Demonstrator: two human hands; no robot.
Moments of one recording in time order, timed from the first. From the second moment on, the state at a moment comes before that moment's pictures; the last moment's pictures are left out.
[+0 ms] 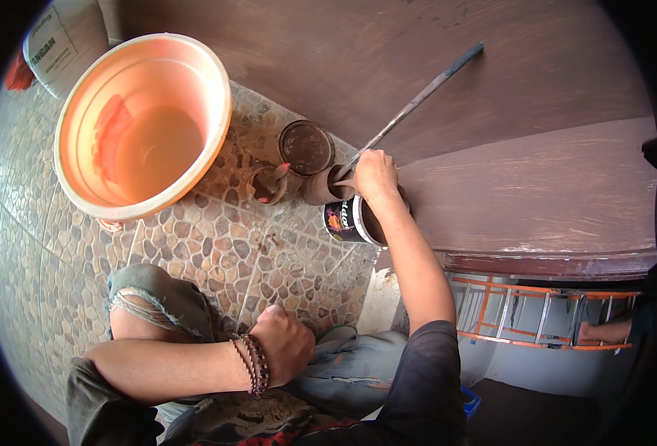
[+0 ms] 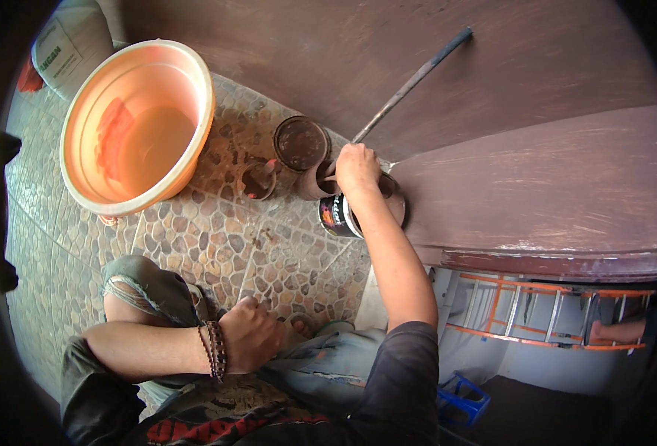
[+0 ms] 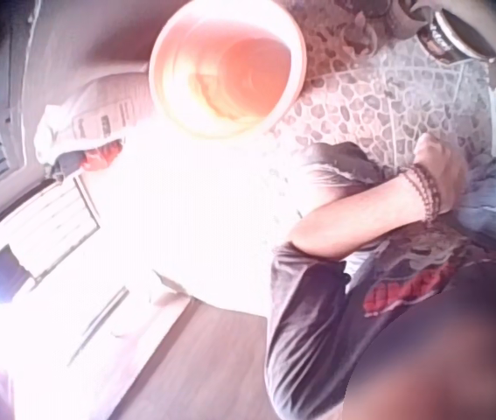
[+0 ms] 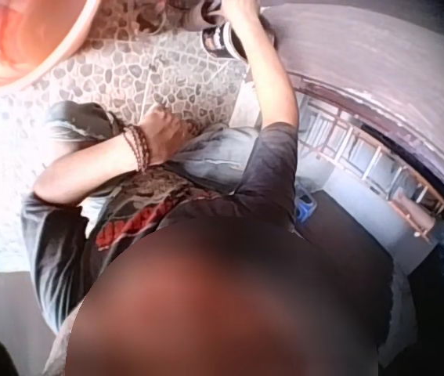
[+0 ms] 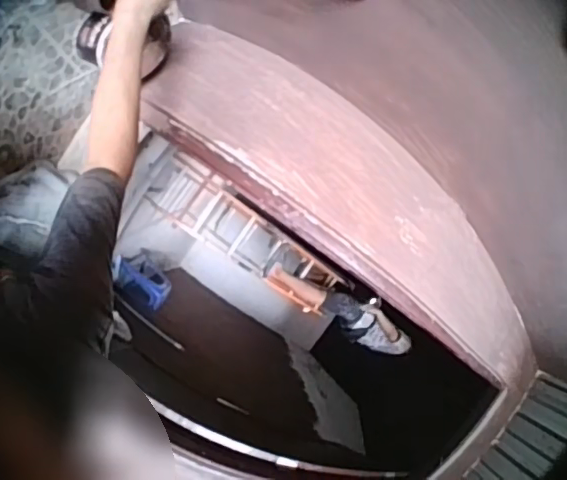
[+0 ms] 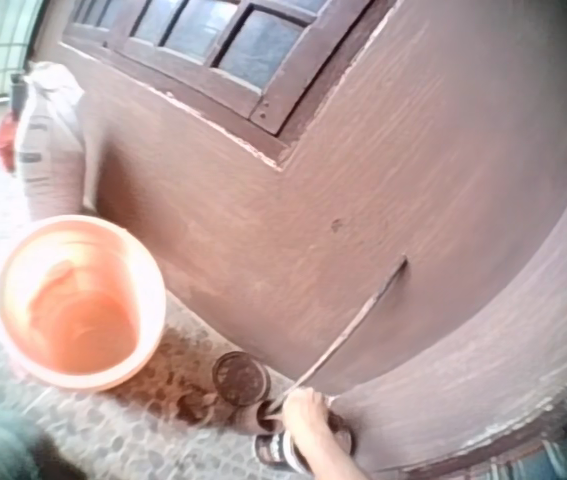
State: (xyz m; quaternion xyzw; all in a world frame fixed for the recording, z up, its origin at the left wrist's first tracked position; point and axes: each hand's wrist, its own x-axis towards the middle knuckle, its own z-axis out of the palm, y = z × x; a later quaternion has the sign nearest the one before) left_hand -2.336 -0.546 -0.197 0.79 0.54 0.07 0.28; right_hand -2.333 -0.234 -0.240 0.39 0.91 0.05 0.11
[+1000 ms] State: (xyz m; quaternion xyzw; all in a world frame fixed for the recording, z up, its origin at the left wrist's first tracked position) left_hand -2.333 -0.538 -0.201 0.77 0.54 0.07 0.34; right_hand -2.266 -0.176 -0.265 0.54 0.83 -0.12 -0.03
